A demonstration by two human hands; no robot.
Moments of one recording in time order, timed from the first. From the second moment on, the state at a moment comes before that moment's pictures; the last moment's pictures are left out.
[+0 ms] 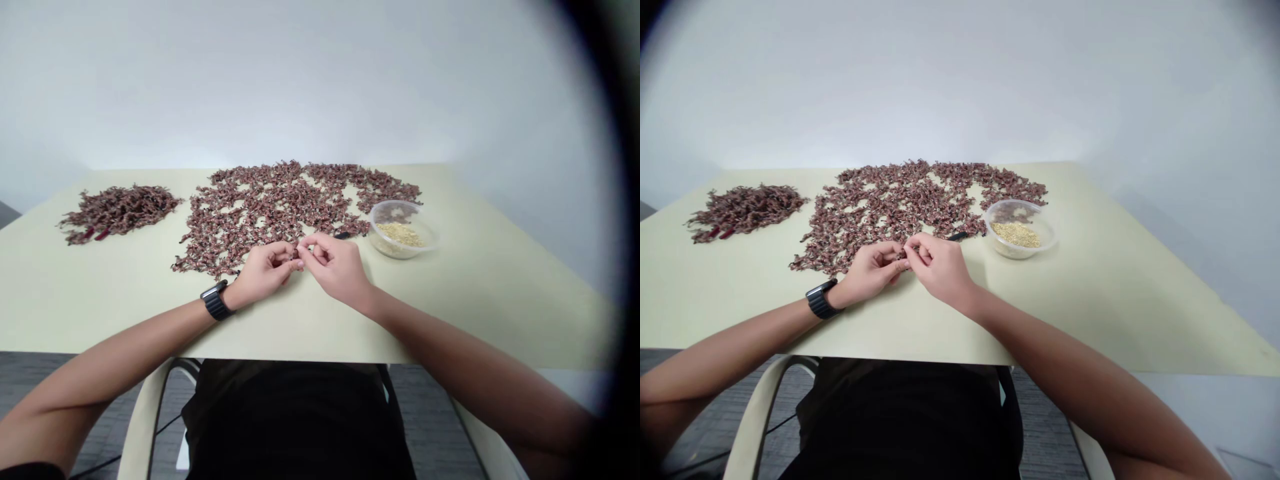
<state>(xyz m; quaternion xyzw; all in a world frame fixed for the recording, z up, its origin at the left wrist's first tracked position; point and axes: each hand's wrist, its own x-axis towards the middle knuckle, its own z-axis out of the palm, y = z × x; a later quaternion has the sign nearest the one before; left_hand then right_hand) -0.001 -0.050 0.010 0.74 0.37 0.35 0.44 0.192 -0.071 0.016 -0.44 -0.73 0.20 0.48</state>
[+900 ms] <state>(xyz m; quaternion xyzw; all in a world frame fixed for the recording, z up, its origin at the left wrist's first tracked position) -0.011 -0.047 0.005 0.88 0.36 0.31 0.11 0.190 -0.072 0.018 -0.45 -0.66 0.37 0.47</state>
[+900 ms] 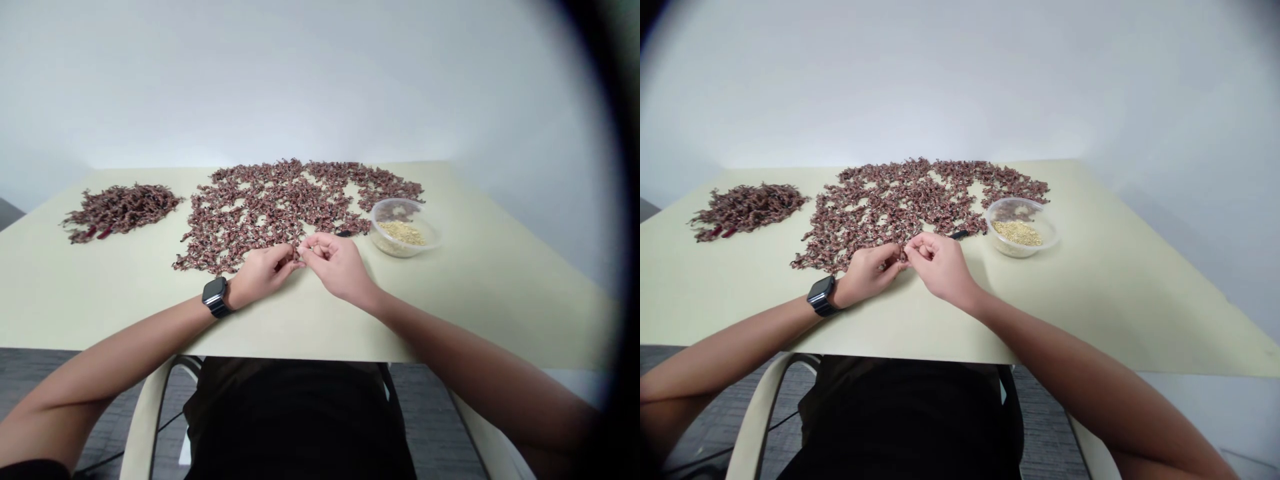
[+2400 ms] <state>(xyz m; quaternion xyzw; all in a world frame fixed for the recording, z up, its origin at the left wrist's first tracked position) -0.021 -0.036 -0.006 0.92 0.29 0.27 -0.01 0.188 -0.076 0.021 -0.45 -0.67 0.37 0.46</state>
